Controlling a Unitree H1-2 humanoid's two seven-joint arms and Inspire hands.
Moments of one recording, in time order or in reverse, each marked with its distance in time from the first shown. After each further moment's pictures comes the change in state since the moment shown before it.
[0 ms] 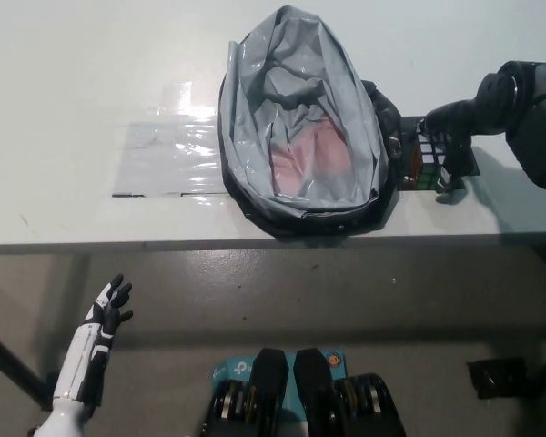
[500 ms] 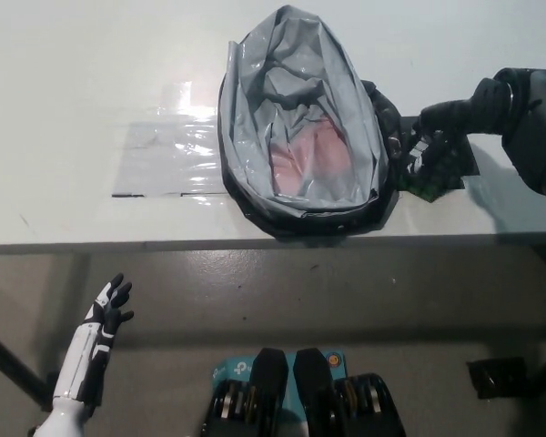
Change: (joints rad) left_arm -0.002 0.000 0.000 0.000 0.000 0.000 0.000; right_arm 0.005 0.009 -0.003 0.018 -0.010 -0.033 -0.091
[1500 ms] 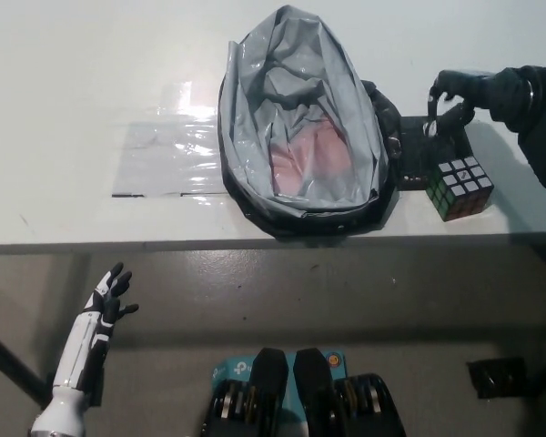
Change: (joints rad) left_arm -0.027 0.003 0.002 0.005 0.000 -0.001 0.000; right_arm 0.023 -0.031 -0.108 -0.021 -0.014 -0.017 -0.237
